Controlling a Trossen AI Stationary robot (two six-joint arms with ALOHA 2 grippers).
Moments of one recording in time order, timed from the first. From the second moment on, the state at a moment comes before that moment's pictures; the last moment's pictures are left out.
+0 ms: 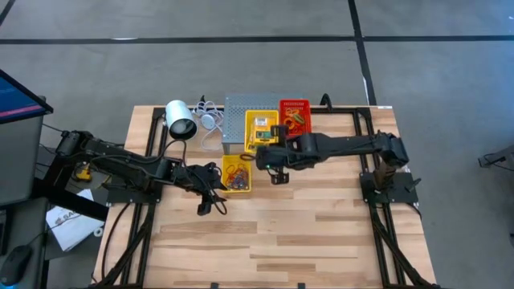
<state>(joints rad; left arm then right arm) -0.18 1.14 0.63 -0.20 -0.06 -0.20 0.09 1.86 1.89 -1.19 0.55 -0.15</state>
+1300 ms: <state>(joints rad) -0.18 1.14 0.63 -0.20 -0.06 -0.19 -0.14 1.87 1.89 -1.11 0.34 -0.32</state>
